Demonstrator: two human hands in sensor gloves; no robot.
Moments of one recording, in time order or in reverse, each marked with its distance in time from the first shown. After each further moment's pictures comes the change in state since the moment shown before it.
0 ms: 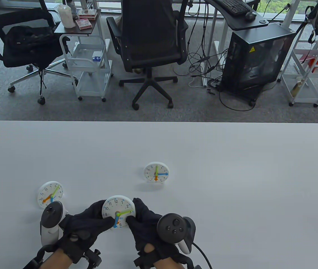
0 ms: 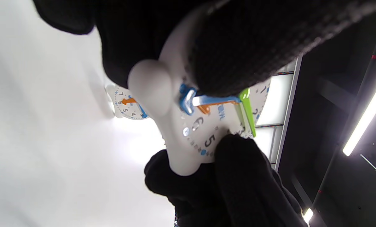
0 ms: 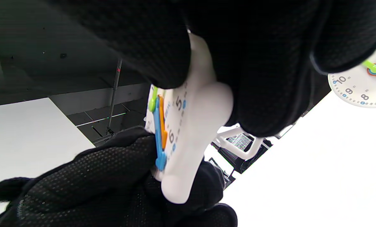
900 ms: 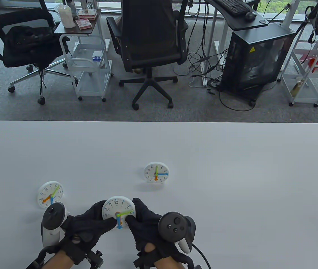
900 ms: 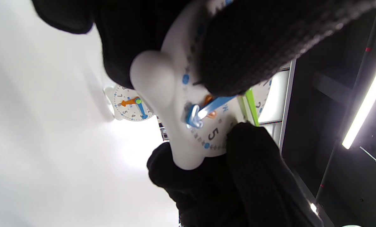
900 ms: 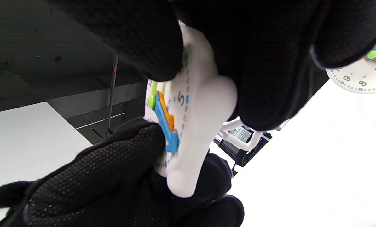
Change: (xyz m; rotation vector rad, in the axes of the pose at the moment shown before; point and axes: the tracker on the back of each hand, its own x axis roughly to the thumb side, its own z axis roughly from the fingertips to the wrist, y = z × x) left_hand -0.002 -0.003 0.000 0.014 -0.026 -0.045; right_hand -0.001 0.001 -0.001 0.025 0.022 -0.049
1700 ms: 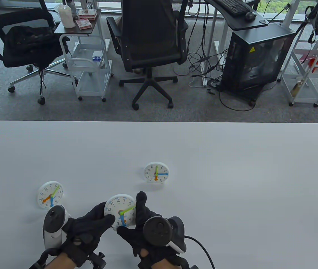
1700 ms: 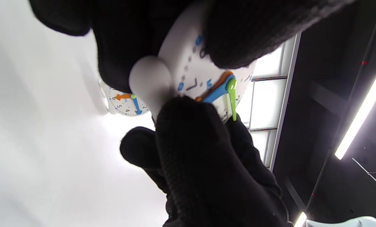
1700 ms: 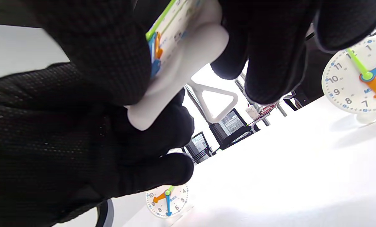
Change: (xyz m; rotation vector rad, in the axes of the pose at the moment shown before) left_hand -0.001 -0.007 0.005 0.013 -0.001 0.066; right_hand 0.011 0.014 0.000 0.115 -0.075 0.312
